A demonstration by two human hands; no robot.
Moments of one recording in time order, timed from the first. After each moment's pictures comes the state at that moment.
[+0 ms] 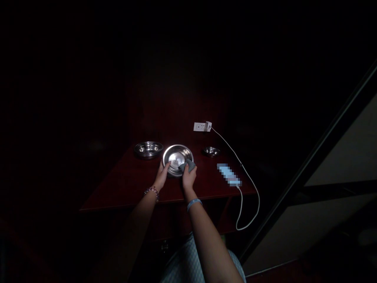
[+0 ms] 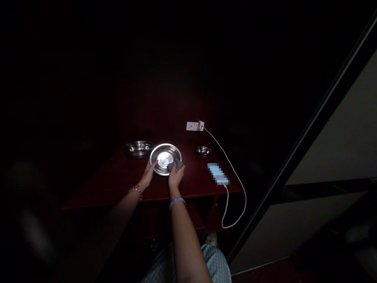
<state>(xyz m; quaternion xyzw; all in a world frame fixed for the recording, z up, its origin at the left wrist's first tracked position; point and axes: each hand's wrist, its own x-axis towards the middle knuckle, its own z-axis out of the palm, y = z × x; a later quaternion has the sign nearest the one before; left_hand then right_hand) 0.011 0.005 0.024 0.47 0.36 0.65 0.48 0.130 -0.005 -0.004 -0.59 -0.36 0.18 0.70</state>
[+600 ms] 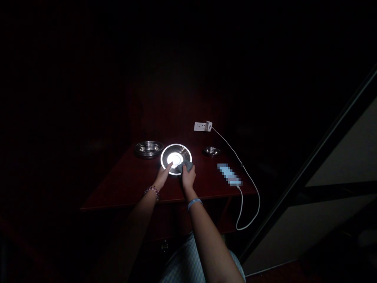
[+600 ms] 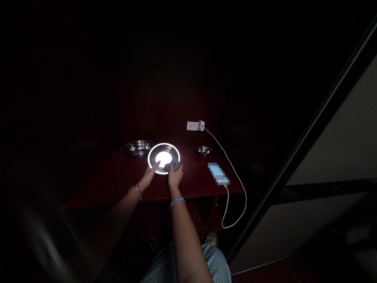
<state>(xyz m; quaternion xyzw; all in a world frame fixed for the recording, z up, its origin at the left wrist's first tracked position) 0.013 0.005 0.019 0.48 0.37 0.62 0.49 0.131 -0.010 -0.002 -0.59 -0.39 0.20 0.68</state>
